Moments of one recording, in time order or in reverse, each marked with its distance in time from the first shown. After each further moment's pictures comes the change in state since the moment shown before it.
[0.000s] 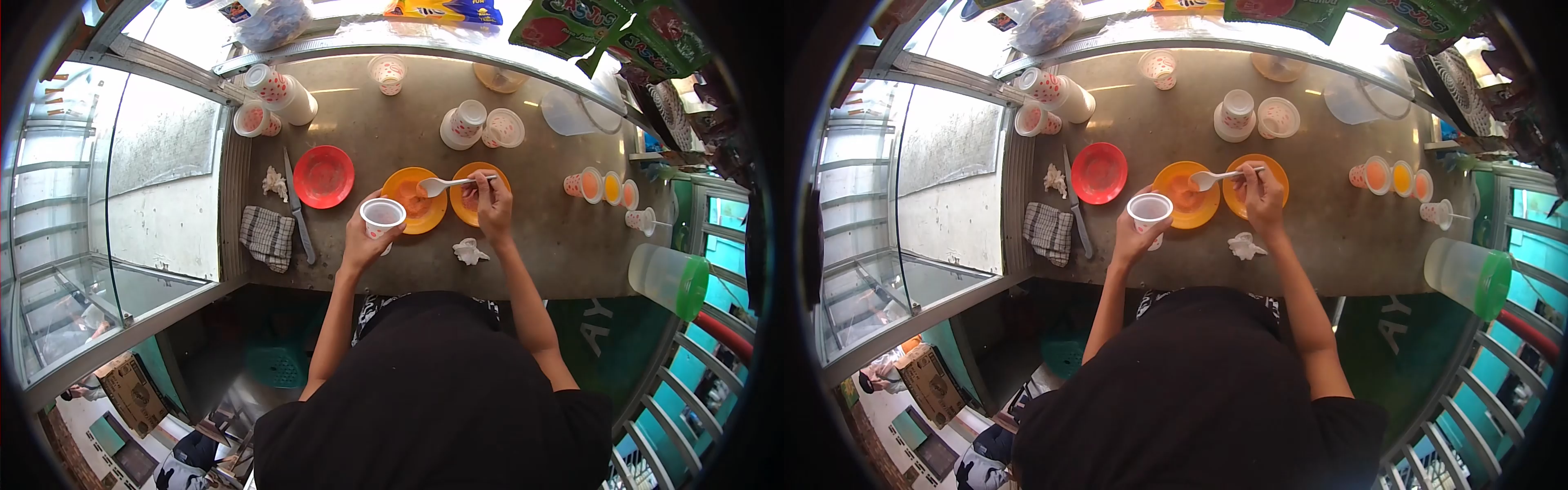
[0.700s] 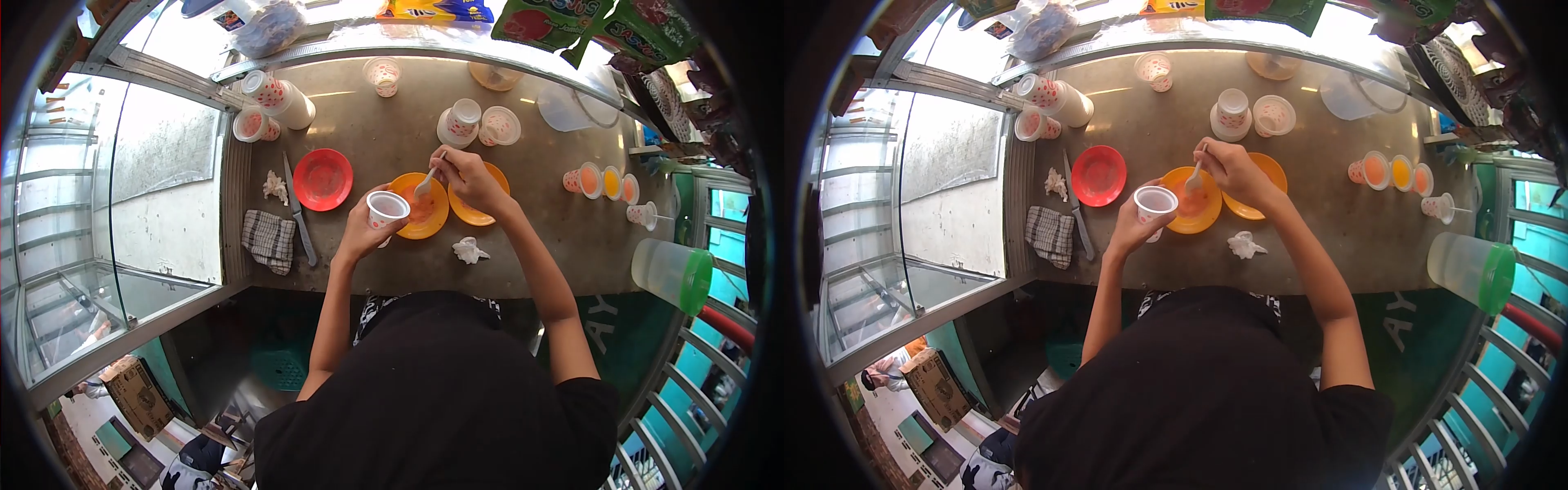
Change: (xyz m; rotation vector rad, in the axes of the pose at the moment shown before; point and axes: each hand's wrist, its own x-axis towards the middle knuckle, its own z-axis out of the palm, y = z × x) left_hand 0.023 0.012 -0.006 0.137 -0.166 -0.003; right_hand 0.056 -0.047 0.024 -0.305 -0.600 -0.160
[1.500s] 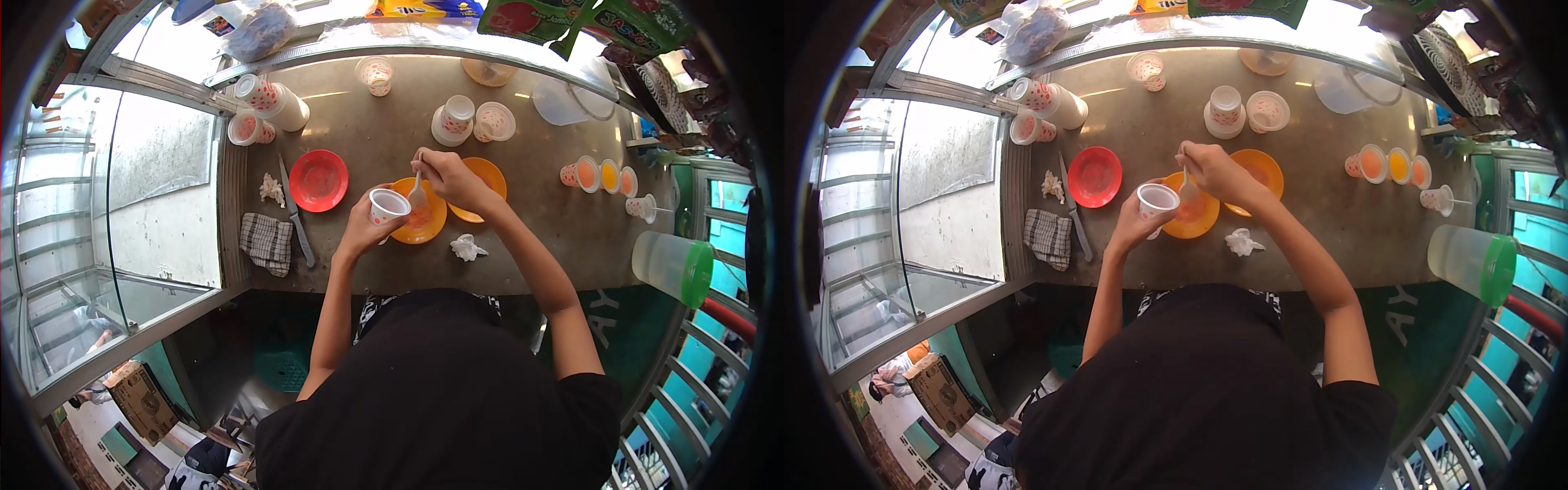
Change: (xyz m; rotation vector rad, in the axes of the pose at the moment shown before) left_hand 0.008 -0.007 0.005 0.026 -0.039 0.018; right_hand 0.008 0.003 0.018 -0.061 -0.034 0.018
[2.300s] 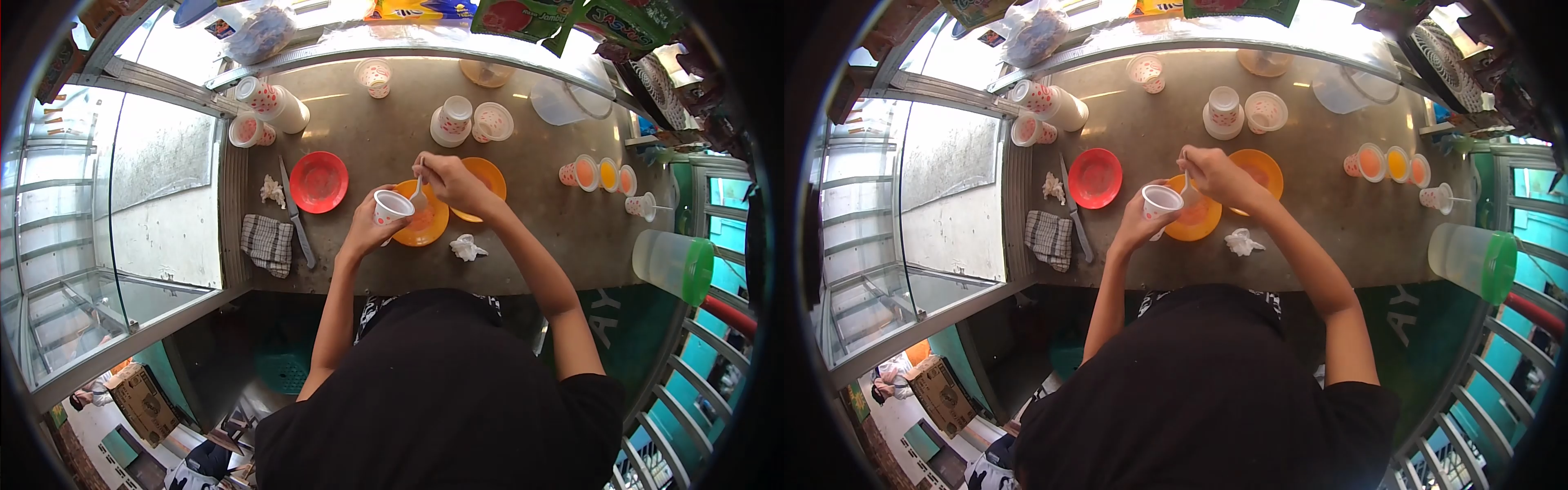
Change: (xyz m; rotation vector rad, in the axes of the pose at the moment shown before) left_hand 0.005 -0.008 0.005 0.038 -0.010 0.044; right_hand -0.007 -0.003 -0.006 0.036 -0.018 0.055
